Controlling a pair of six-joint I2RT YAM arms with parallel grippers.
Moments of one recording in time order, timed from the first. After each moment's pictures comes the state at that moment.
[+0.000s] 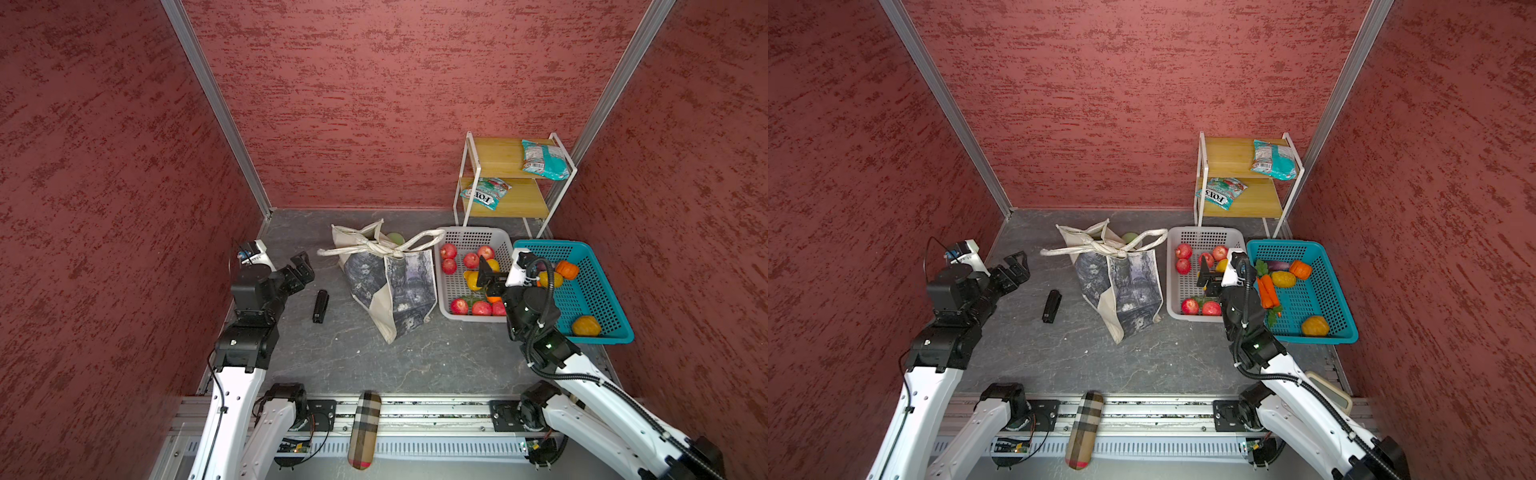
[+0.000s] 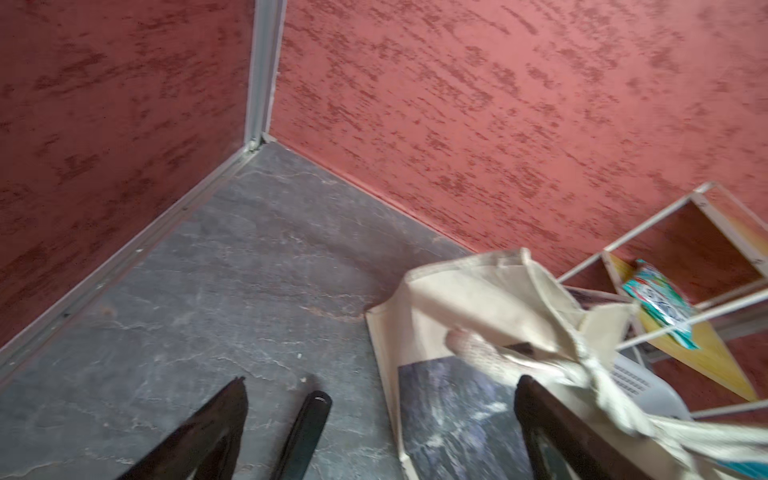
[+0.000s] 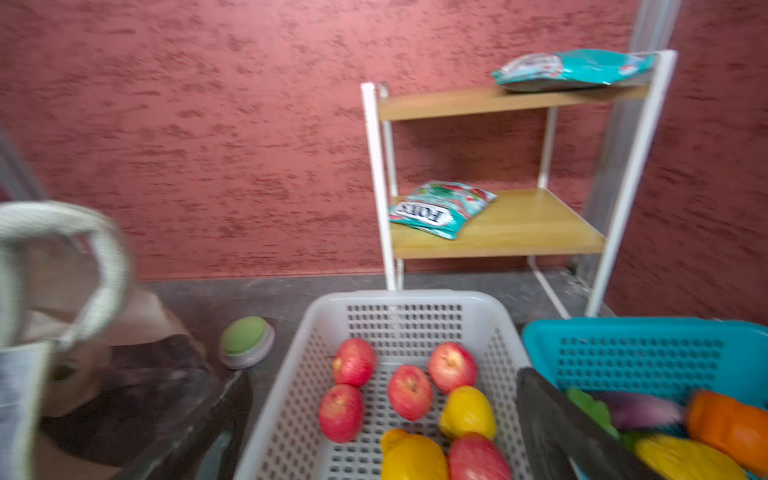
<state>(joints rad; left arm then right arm) -0.01 0.70 0.84 -0.51 -0.12 -0.49 0.46 0.75 0.42 0.31 0.47 0.09</state>
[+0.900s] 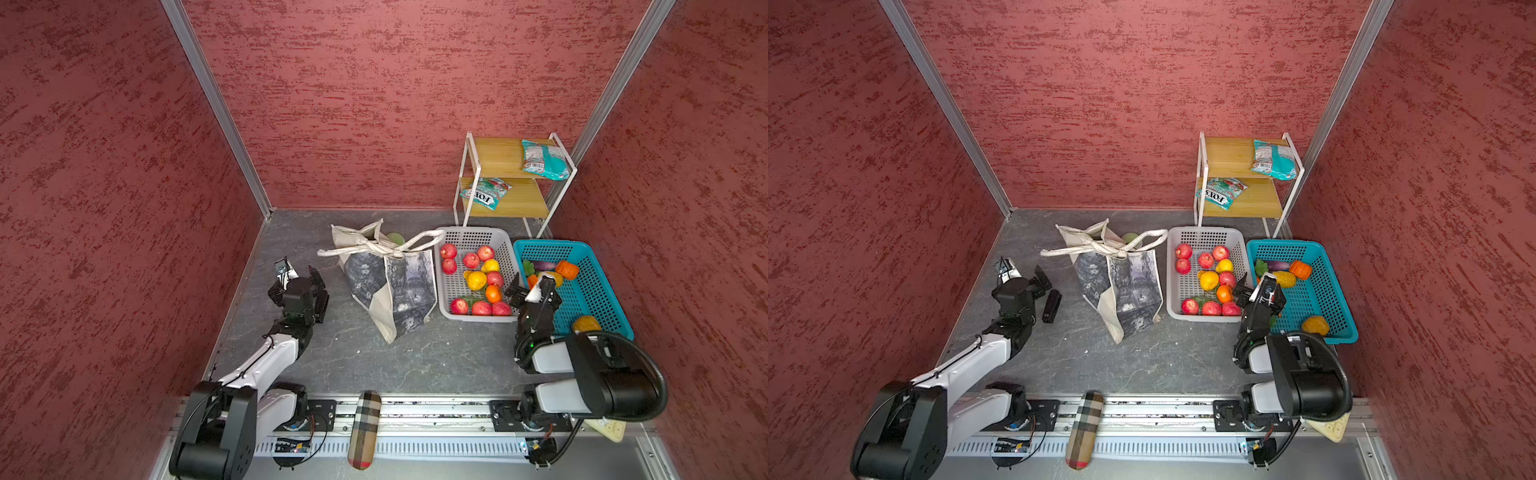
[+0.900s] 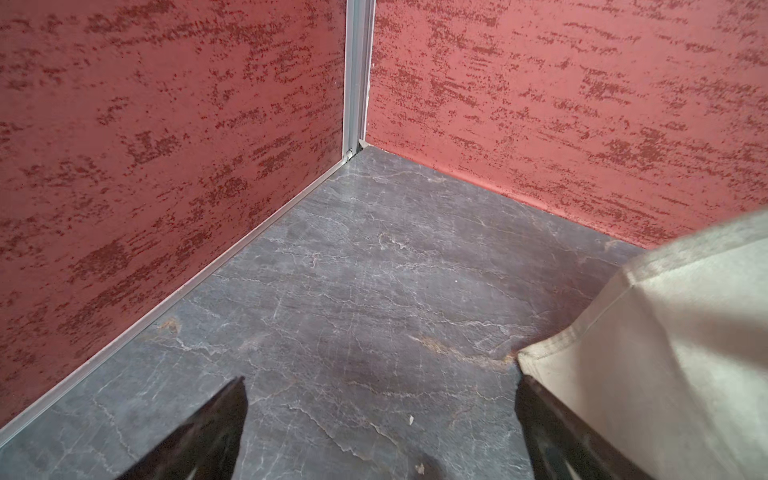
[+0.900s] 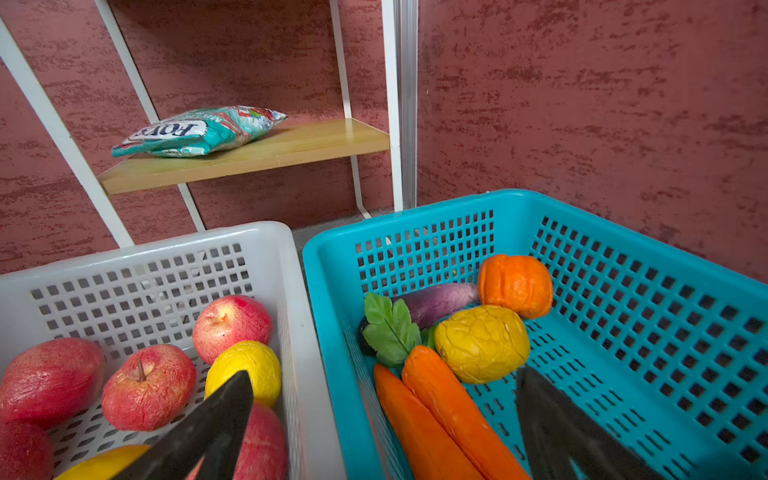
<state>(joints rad) -0.11 1.14 0.35 0.46 -0.51 -0.30 0.03 1.45 0.10 1.34 0.41 0.09</state>
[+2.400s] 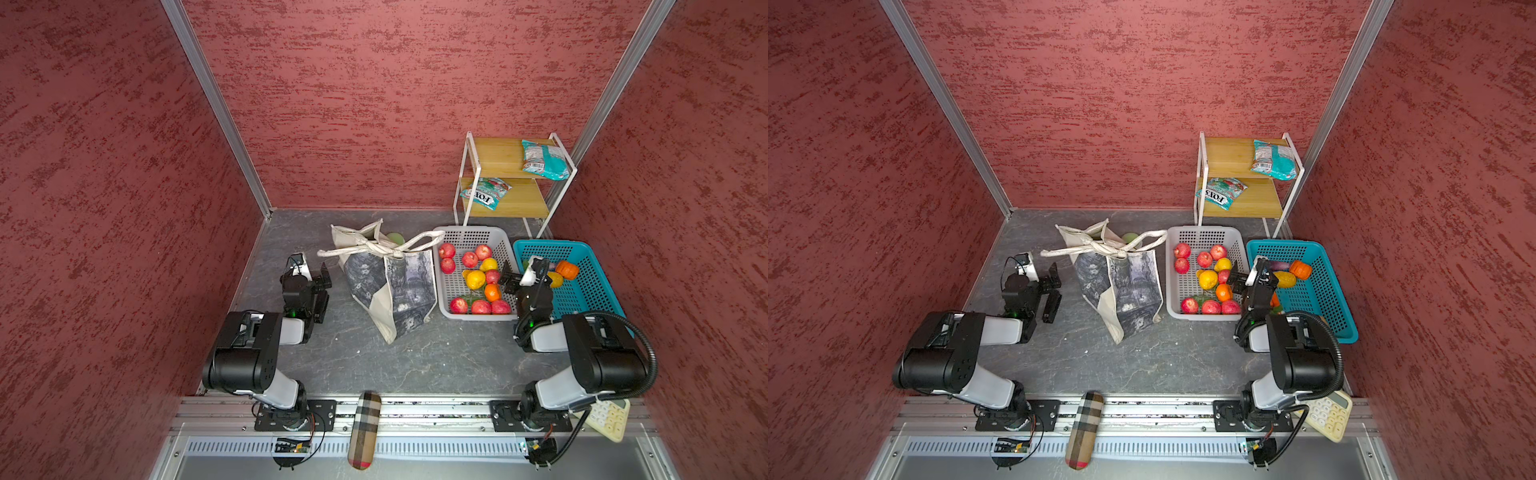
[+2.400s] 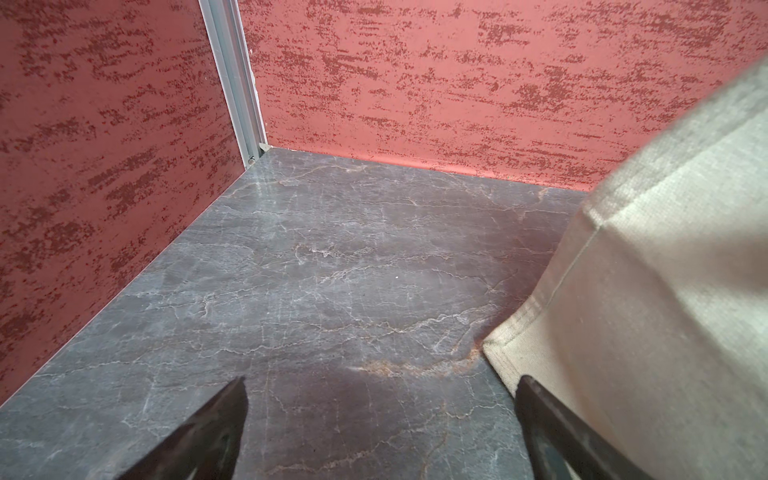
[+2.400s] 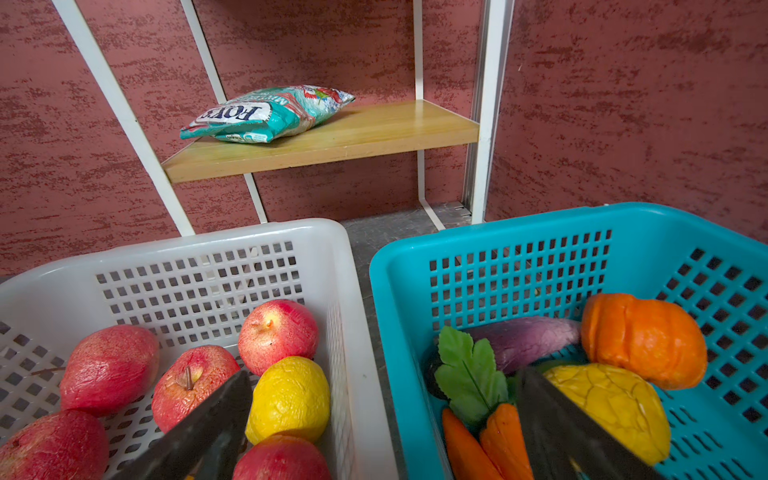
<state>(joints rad) -0.02 1.53 0.35 0.93 -0.16 -0.11 -0.04 1.54 0.27 1.19 0.18 0.10</state>
